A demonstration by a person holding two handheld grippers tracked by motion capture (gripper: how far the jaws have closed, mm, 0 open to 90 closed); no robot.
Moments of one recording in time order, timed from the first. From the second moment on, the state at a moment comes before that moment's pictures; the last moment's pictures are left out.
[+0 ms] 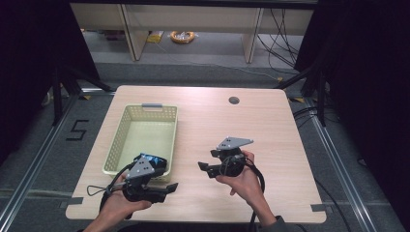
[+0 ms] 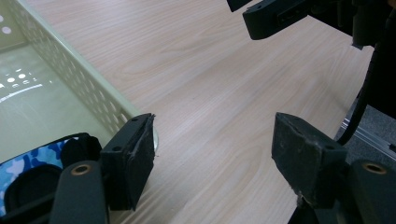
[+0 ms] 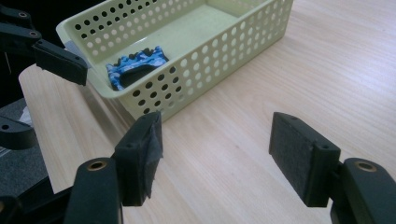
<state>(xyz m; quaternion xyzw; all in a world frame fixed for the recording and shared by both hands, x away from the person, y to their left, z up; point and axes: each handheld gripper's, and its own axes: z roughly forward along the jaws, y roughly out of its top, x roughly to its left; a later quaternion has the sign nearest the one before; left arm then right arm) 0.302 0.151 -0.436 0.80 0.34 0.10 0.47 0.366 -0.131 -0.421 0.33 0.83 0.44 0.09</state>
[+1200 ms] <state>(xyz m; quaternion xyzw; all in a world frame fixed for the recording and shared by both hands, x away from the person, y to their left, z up) 0.270 0.140 -0.465 0.82 0.32 0.09 0.46 0.338 -0.158 -0.445 0.34 0.82 0.46 0.07</state>
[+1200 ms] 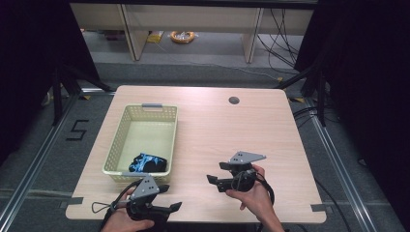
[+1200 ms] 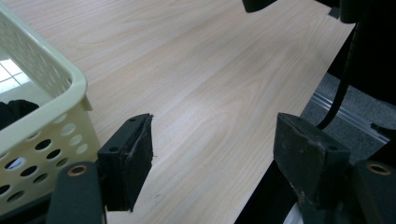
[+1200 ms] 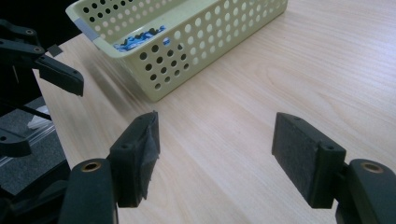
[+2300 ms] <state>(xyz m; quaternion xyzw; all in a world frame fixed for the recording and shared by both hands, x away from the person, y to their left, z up) 0.261 0.154 -0.502 0.83 0.33 0.10 0.43 0.300 -0.184 -0.478 0.35 0.82 0.46 0.05</state>
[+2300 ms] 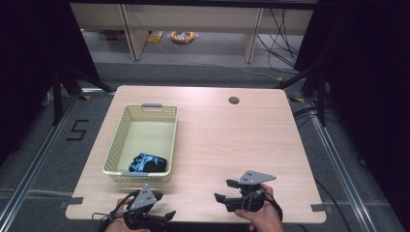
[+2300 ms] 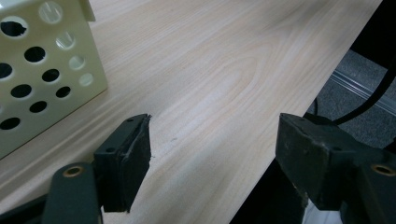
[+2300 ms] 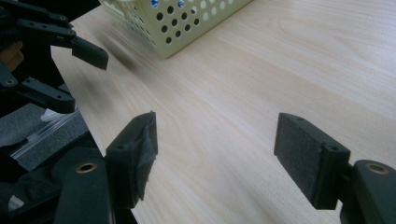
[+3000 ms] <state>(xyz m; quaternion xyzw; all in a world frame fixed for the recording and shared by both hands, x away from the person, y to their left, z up) 0.250 0.158 -0.513 0.84 0.34 0.08 0.41 0.271 -0.189 -0.496 0.35 0.84 0.42 0.07</state>
